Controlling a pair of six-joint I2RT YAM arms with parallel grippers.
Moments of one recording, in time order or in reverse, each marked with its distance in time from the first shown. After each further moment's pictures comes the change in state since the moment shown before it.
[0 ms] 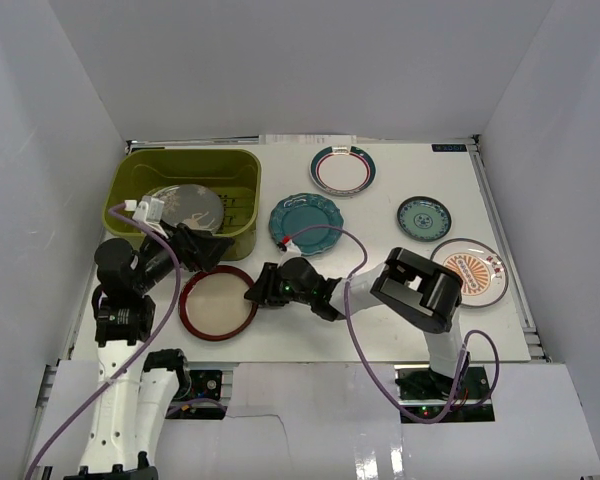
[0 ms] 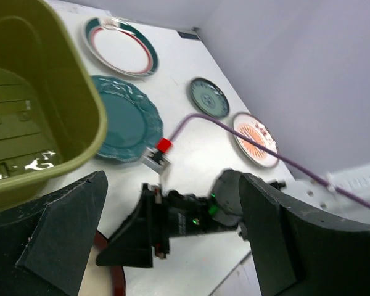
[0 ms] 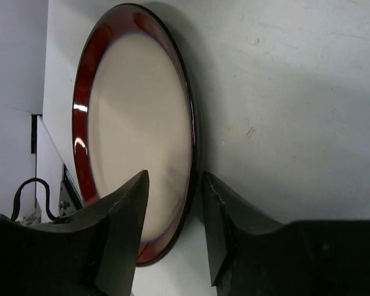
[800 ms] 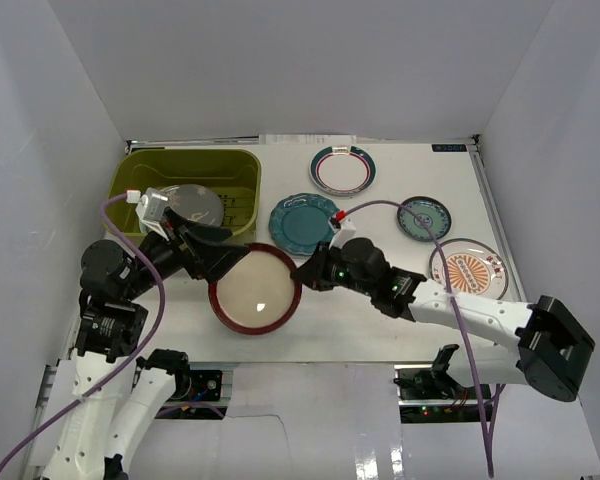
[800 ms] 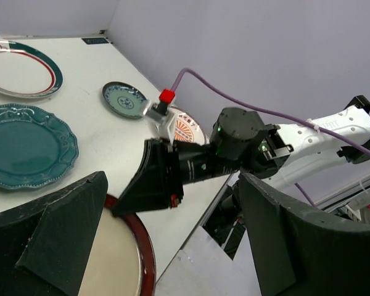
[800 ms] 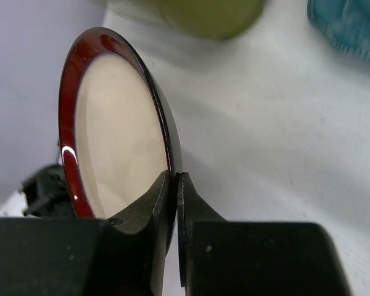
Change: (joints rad) left arm -0.270 -0.019 0.201 -0.051 0.012 -0.085; right arm -0.092 -0.708 -0.196 -0.465 -0.003 -0.140
